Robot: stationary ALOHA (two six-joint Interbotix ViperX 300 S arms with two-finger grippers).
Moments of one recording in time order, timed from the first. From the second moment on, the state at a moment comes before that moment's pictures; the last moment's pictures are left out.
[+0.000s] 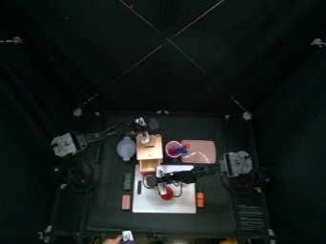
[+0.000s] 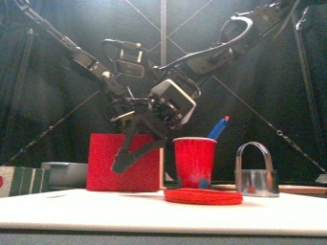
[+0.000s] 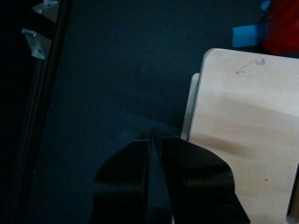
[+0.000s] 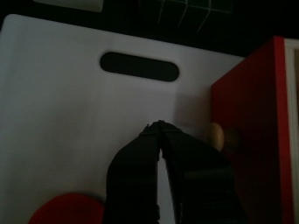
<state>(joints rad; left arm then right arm) 0.53 0.11 0.38 0.06 0.53 0.28 0.07 0.35 0.31 -0.16 0.12 0.01</state>
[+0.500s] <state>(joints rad) 0.52 0.14 0.35 0.04 0.53 0.31 0.02 0.42 0.22 -0.24 0.18 0.02</state>
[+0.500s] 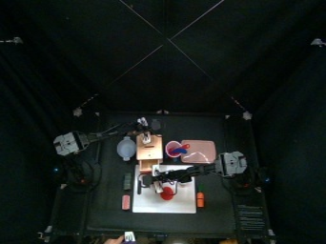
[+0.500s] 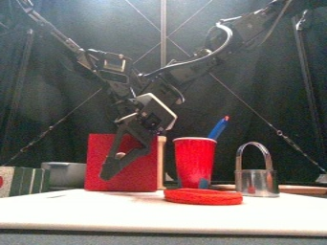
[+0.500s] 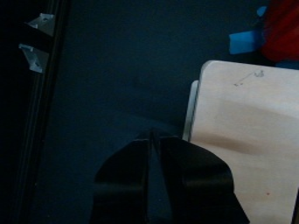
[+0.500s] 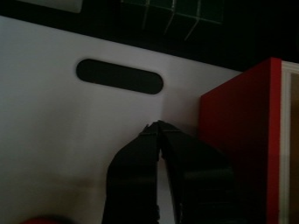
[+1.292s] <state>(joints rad) 0.52 0.17 0.31 0.07 0.49 0.31 -0.08 0.45 0.14 -0.29 0.20 0.02</state>
